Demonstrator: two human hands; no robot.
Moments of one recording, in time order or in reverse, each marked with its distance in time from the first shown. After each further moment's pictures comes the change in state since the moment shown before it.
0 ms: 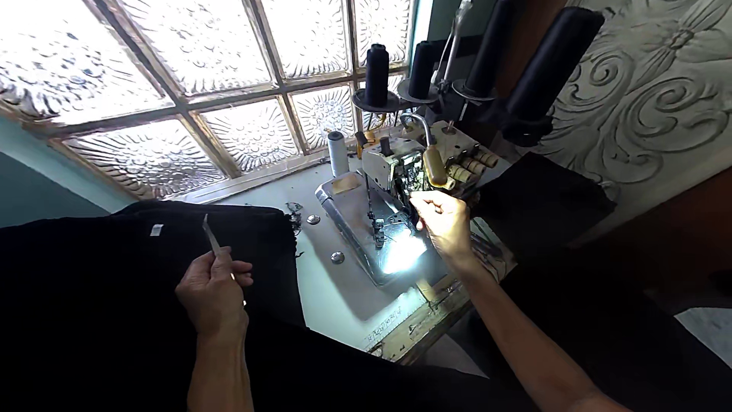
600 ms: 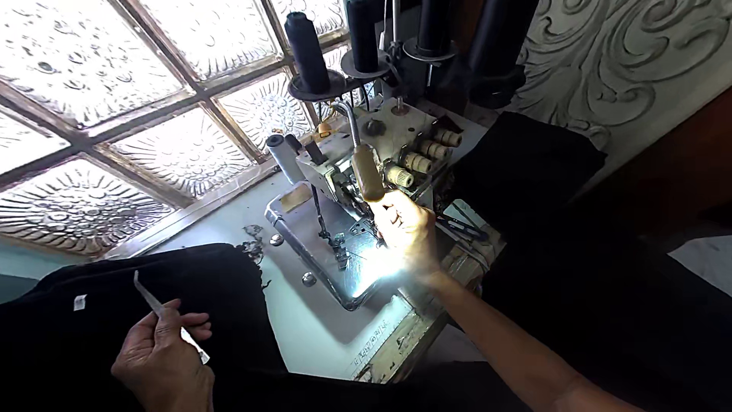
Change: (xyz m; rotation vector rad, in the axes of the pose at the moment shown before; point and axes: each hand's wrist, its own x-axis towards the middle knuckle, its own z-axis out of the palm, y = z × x) left_hand 0.013 -0.019 -0.012 0.014 -0.056 0.101; right_hand -0.006 0.010 0.020 -0.061 0.218 -0.178
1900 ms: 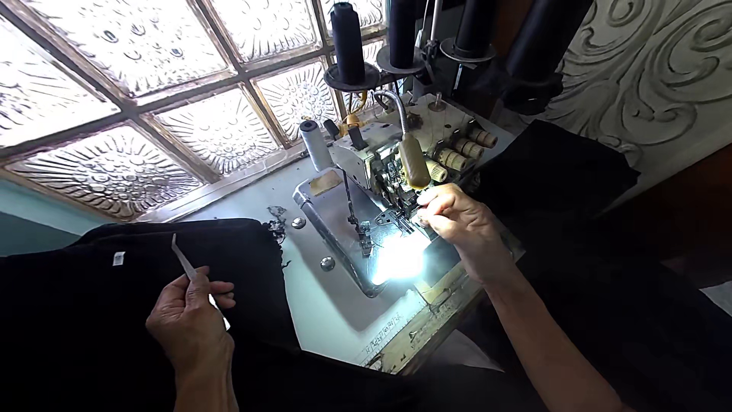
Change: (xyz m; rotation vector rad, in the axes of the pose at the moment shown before) left_hand -0.009 0.013 0.006 0.038 0.017 -0.022; right_hand 0.013 -0.010 -0.060 0.549 -0.427 0.159
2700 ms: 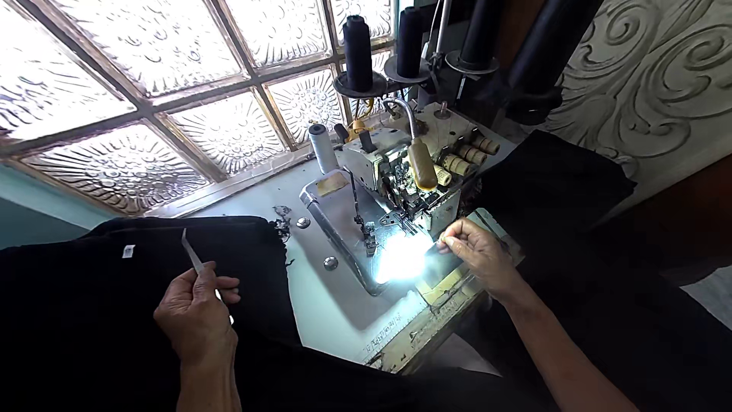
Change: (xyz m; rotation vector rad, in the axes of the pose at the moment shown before) left_hand 0.000 0.002 0.002 0.016 0.004 -0.021; right_hand -0.034 0.018 -0.027 -0.270 0.030 0.327
